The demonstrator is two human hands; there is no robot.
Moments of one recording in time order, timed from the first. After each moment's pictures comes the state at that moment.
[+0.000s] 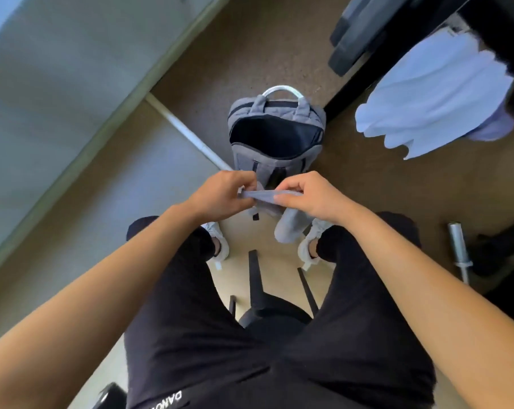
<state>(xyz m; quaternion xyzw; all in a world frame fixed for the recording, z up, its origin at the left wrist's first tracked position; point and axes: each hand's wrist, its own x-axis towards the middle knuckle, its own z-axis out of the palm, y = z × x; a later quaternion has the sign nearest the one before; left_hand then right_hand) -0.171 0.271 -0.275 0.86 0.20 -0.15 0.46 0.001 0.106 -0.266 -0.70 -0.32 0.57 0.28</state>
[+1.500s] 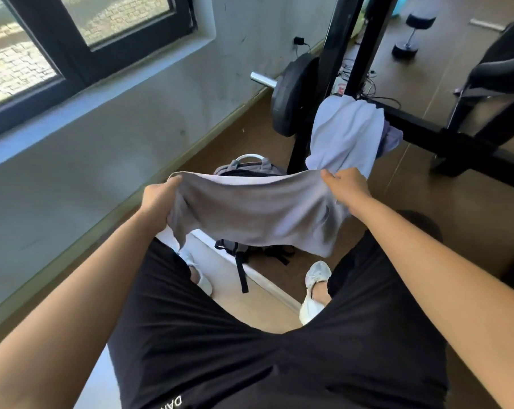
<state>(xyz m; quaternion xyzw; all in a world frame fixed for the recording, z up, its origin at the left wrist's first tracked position) -0.242 0.249 -0.285 0.59 0.56 0.17 0.55 0.024 -0.035 -0.273 -0.91 -0.15 0.19 0.33</state>
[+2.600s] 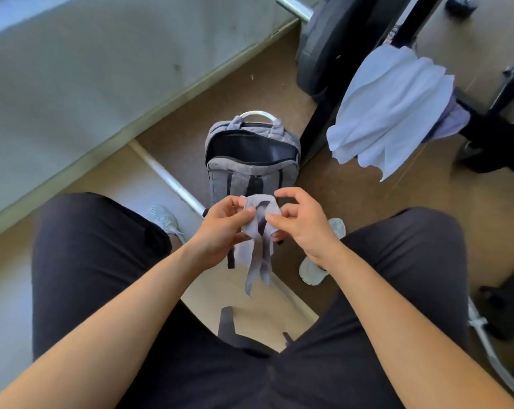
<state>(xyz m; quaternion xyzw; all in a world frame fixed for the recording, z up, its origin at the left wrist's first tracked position) -0.202 0.129 -0.374 0.49 0.36 0.06 0.79 -0.068 0.001 -0.346 -0.73 -0.24 0.41 0.48</state>
